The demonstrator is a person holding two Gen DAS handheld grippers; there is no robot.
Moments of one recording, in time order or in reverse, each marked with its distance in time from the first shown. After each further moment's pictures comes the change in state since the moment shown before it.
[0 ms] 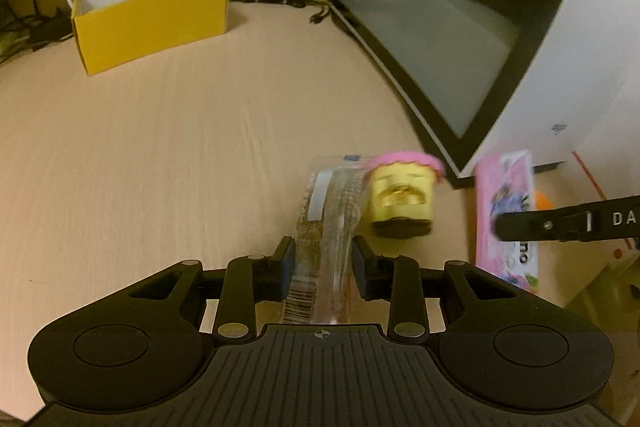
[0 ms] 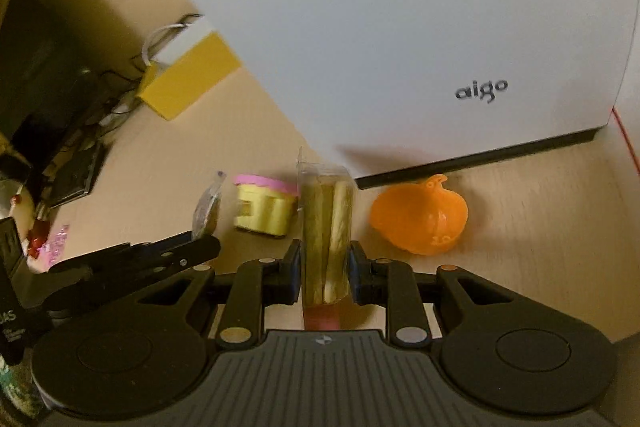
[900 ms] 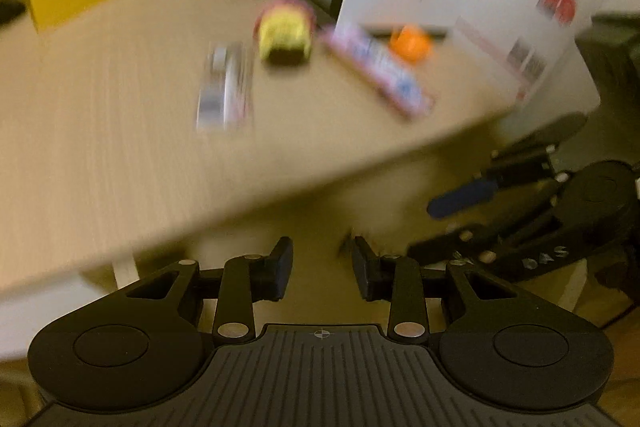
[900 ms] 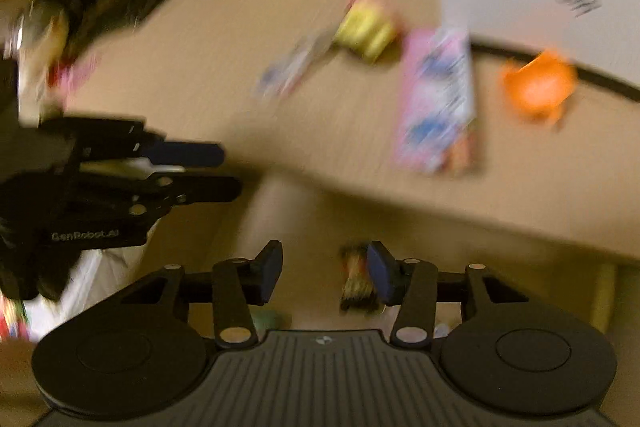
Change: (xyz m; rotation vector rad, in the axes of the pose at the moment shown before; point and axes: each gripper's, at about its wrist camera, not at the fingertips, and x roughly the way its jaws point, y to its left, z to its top) left arm -0.045 -0.014 -0.098 0.175 0.153 -0.186; right arm 0.001 0.054 -0.110 -0.431 0.263 0.015
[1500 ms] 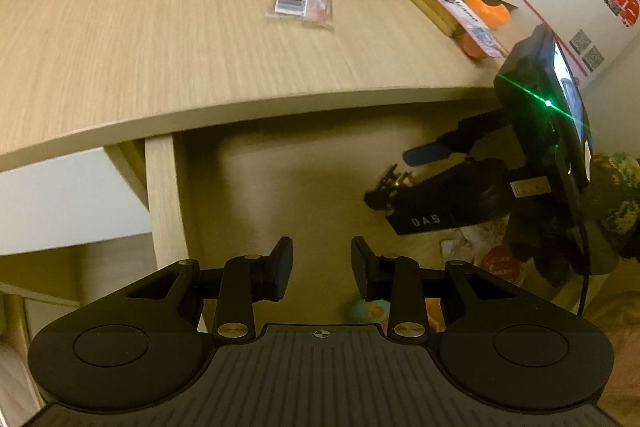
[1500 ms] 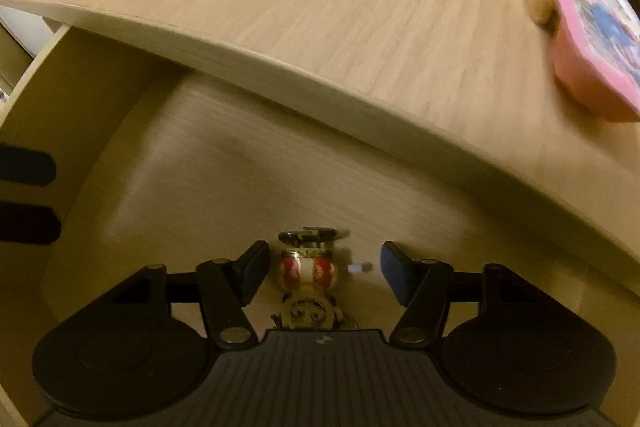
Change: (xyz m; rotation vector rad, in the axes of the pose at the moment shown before) left arm 0.015 0.022 -0.029 -0.179 0.087 0.058; right arm 0.123 0.001 0.007 -0.162 0.096 -0.184
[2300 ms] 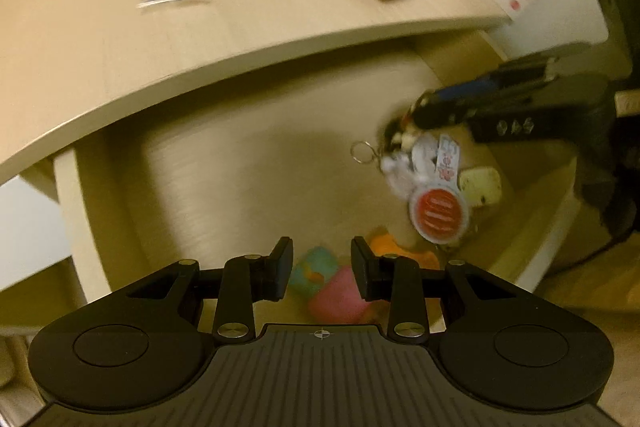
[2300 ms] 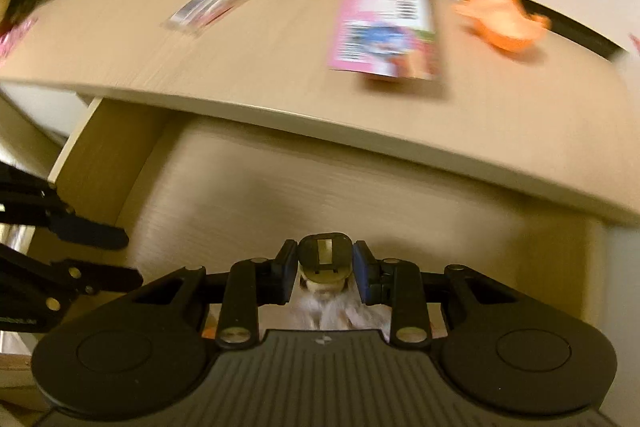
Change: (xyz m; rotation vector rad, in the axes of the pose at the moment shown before) left arm 0.001 -0.041 -0.008 0.215 0.113 -0.088; right arm -0.090 -0.032 -0.050 0.215 -0.113 -0.008
